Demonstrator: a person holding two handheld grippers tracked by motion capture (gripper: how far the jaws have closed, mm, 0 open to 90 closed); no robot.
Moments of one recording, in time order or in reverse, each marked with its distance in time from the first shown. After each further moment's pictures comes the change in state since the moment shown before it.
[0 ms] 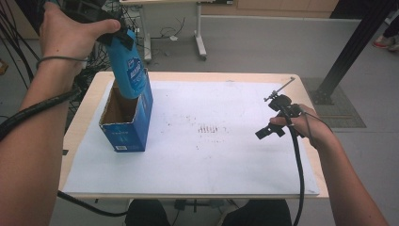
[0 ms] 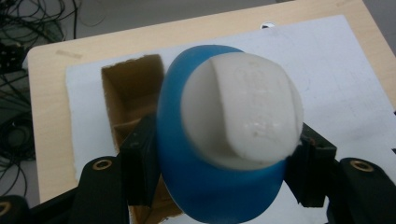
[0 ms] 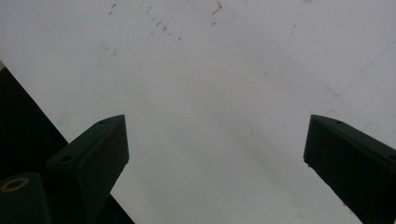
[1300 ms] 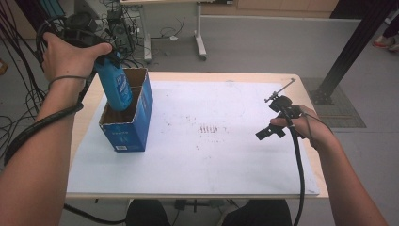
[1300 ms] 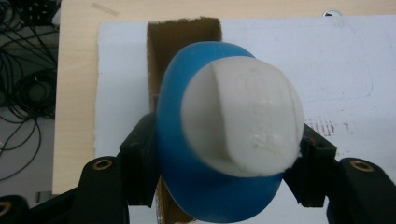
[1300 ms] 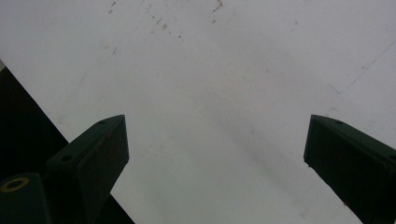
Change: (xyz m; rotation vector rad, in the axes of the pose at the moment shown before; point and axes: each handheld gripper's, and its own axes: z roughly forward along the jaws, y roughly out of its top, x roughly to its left) left arm 0.042 -0.027 0.054 0.063 0.090 -0.157; right arm -0.001 -0.003 0.002 -0.003 0.006 0.003
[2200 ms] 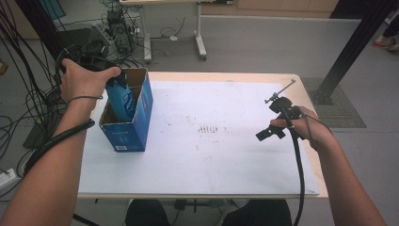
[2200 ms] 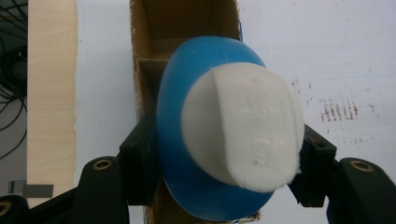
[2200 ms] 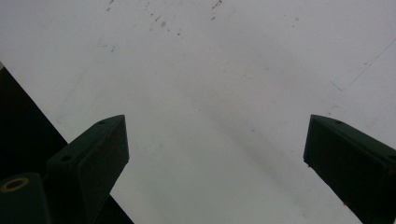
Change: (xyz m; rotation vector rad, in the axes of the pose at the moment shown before) left arm 0.003 -0.022 0.055 0.080 -0.002 -0.002; right arm -0.001 -0.002 0.003 -0.001 0.000 0.000
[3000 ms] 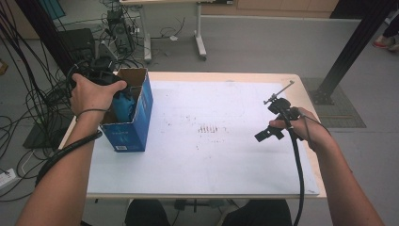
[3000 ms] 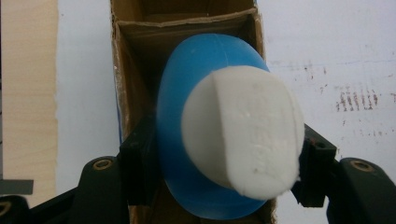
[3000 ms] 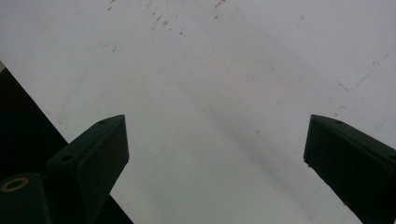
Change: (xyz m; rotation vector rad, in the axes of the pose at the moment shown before) left arm 0.000 -0.016 0.036 0.041 0.001 -0.010; right arm 0.001 -0.001 0.004 0.001 0.008 0.007
